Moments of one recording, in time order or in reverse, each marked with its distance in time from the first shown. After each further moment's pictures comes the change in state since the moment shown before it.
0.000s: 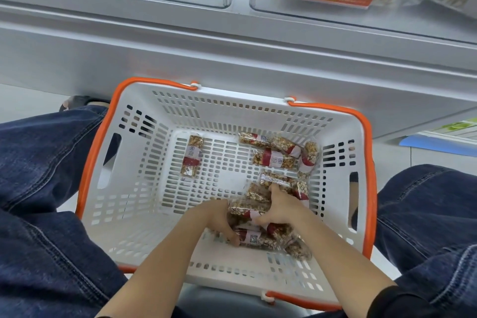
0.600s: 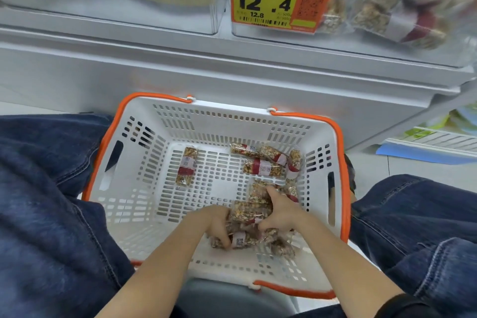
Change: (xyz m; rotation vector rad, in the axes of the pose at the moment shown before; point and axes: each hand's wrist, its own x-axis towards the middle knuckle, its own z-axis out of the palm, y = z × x) left_hand -0.031 0.032 -0.004 0.074 -0.013 0.008; right_hand -0.040 0.017 -0.013 0.150 0.075 -0.157
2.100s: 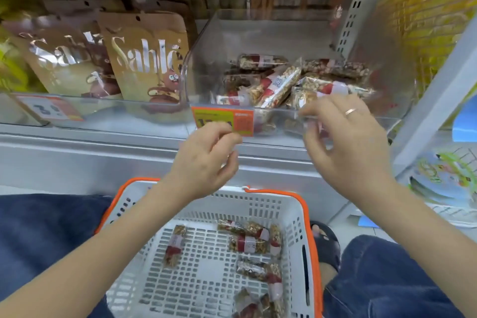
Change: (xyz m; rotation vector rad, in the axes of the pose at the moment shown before) left_hand -0.190 0.124 -0.177 0.528 1.841 1.017; right_hand -0.227 -0.089 -0.220 -0.445 1.566 -0.927
